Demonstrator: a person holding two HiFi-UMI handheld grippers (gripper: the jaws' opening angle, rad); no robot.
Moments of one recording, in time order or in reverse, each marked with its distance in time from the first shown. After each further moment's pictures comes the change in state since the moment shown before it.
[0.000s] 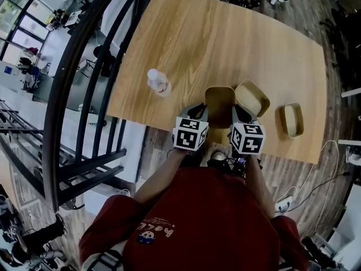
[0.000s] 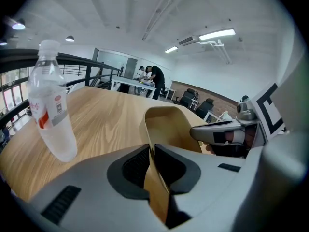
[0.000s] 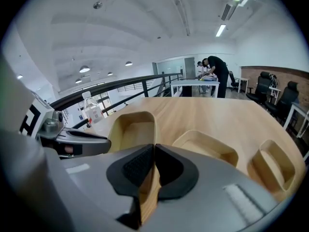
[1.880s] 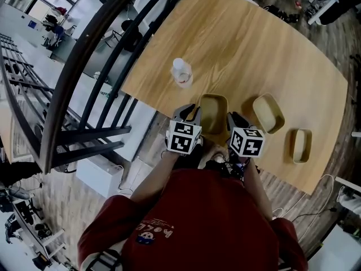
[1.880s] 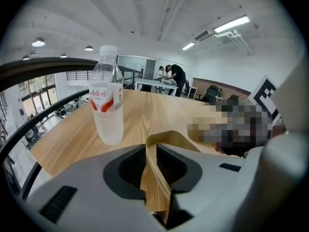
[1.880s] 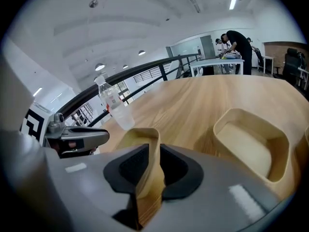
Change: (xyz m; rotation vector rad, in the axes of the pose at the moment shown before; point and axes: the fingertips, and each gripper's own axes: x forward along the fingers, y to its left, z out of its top) left arm -0.048 0.068 -0.032 -0.054 -0.015 0.278; right arm 0.038 0.057 -0.034 0.018 0.170 0.280
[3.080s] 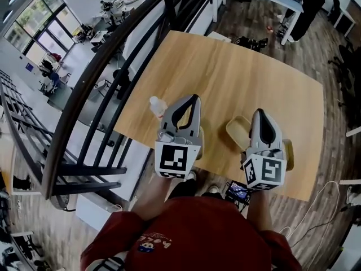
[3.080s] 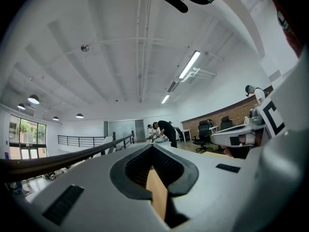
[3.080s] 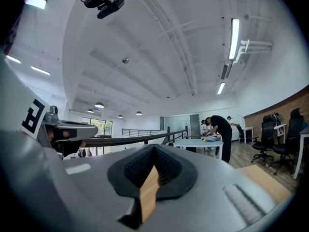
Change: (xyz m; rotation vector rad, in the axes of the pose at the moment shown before) left arm -0.144 -0.119 0.263 0.290 -0.762 -0.018; right arm -0.246 -0.014 0.211 -0.289 -0.846 -0.234
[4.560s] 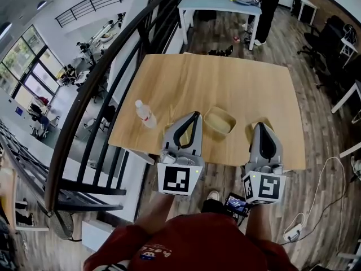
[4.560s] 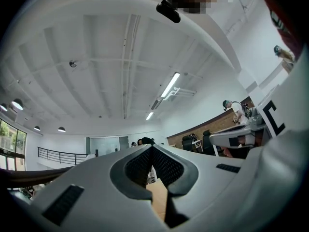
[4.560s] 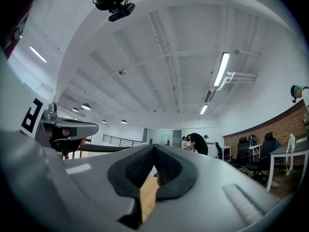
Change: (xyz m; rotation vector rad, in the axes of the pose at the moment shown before) left arm -0.104 -0.130 0.056 0.029 -0.167 -0.192; right arm -0.187 -0.021 0.051 -0.118 -0.153 -0.211
